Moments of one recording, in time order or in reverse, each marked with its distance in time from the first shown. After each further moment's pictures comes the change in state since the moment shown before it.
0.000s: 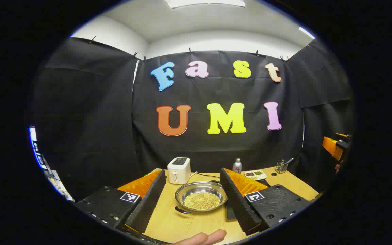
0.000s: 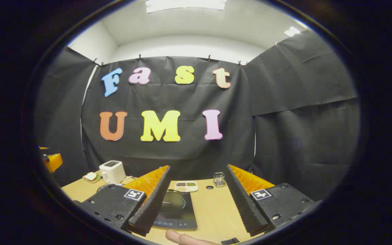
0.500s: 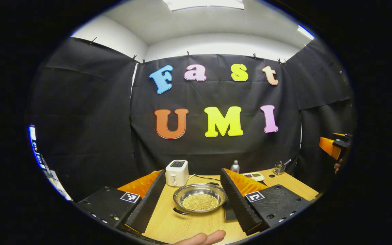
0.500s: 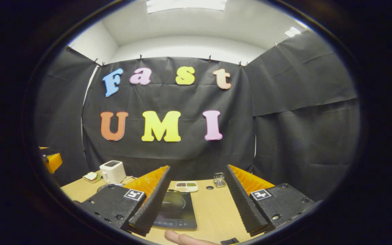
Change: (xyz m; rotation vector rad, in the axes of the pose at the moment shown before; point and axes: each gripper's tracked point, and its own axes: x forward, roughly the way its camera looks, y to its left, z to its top) left arm -0.007 -0.003 0.003 0.004 -0.043 -0.013; right arm -0.002 0.004 -0.002 -0.006 0.000 0.013
